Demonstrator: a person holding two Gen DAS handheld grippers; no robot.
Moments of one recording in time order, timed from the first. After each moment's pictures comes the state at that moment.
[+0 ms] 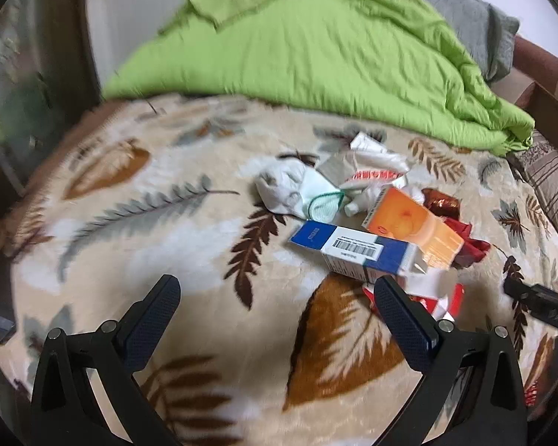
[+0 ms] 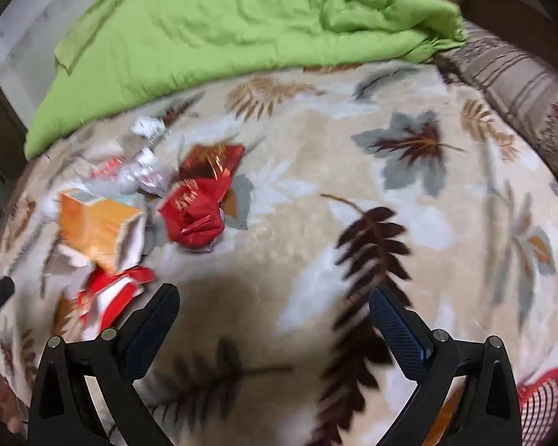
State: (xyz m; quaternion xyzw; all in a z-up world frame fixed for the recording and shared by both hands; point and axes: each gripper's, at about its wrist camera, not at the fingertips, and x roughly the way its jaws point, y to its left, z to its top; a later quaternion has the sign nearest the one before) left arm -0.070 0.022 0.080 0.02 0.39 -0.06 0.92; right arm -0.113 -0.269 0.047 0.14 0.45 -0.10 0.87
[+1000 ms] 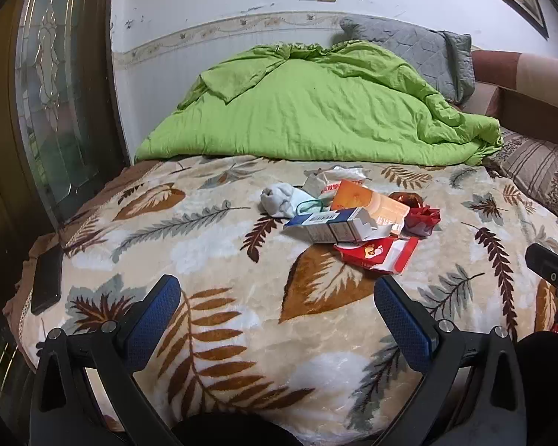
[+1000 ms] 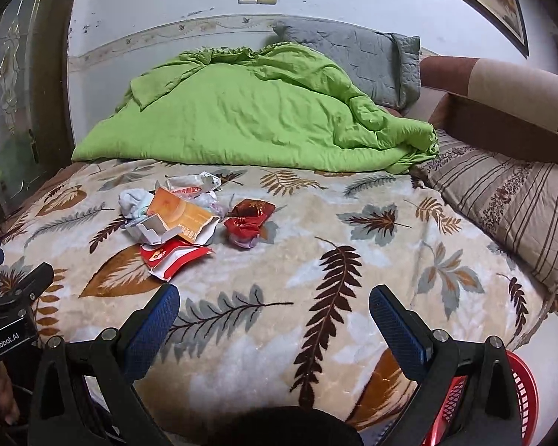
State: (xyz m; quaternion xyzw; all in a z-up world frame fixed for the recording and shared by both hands) left arm -0.200 0.020 0.086 0.05 0.27 -0.05 0.96; right arm -0.246 -0.206 0.092 0.01 0.29 -0.11 0.95
